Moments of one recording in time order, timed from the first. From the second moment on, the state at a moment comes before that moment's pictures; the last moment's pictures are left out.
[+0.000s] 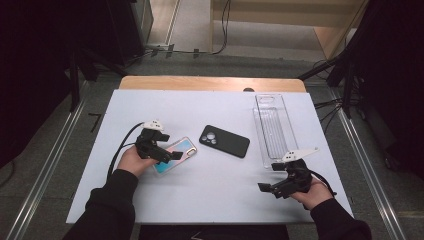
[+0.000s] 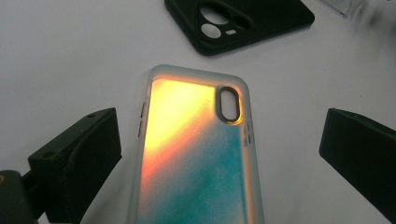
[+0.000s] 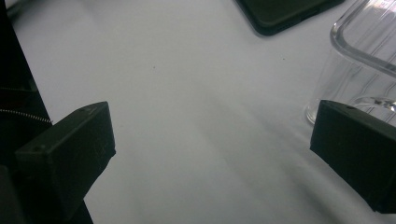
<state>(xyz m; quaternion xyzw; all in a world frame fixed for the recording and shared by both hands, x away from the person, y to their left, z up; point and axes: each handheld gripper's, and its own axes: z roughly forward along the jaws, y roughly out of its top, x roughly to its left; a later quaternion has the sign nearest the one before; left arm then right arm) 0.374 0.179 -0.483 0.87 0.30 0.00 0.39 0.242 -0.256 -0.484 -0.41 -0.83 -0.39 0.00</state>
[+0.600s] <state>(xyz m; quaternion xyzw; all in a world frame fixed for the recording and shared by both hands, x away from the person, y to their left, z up) 0.370 0.178 -0.502 0.88 0.30 0.01 0.37 0.242 -0.256 -0.484 -0.40 -0.83 -0.39 0.00</state>
